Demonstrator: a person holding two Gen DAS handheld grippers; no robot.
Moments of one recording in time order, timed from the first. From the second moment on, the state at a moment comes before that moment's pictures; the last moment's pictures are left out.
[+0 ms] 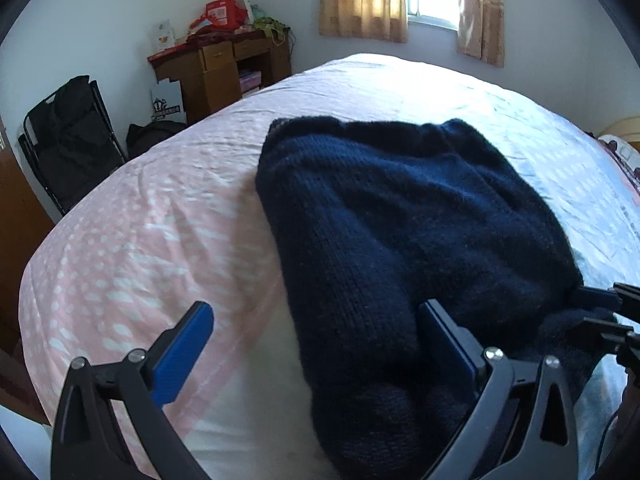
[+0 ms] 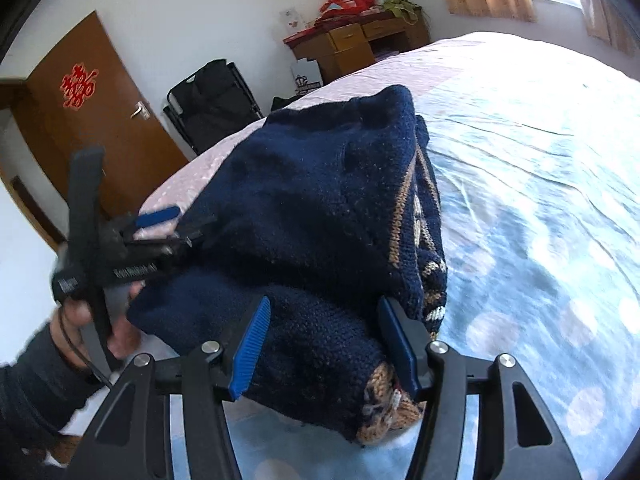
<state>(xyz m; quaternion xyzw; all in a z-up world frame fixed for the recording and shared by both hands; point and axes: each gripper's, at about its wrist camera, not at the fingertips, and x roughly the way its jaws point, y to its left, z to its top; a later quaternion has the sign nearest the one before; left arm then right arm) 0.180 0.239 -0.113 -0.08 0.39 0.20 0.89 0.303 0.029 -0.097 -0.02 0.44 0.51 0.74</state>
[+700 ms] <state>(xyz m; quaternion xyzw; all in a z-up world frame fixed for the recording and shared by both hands) 0.075 0.165 0.019 -0.05 0.23 0.14 0.96 0.186 -0.016 0.040 -0.05 0.25 0.36 0.90</state>
